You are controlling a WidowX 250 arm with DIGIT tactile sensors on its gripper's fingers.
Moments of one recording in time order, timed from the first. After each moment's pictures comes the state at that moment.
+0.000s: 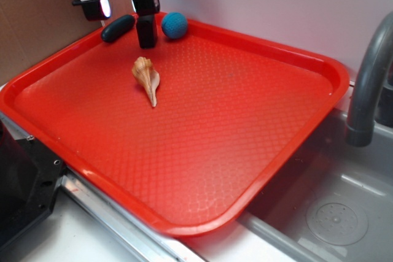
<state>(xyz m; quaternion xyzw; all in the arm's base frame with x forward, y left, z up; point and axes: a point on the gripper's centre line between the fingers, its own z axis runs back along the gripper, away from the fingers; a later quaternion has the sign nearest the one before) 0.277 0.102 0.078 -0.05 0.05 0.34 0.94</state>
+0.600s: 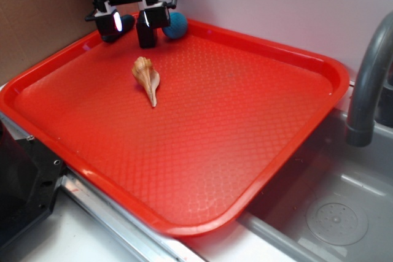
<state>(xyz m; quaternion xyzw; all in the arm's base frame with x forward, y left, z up) 0.291 0.111 0.045 -0.05 0.05 0.38 0.92</state>
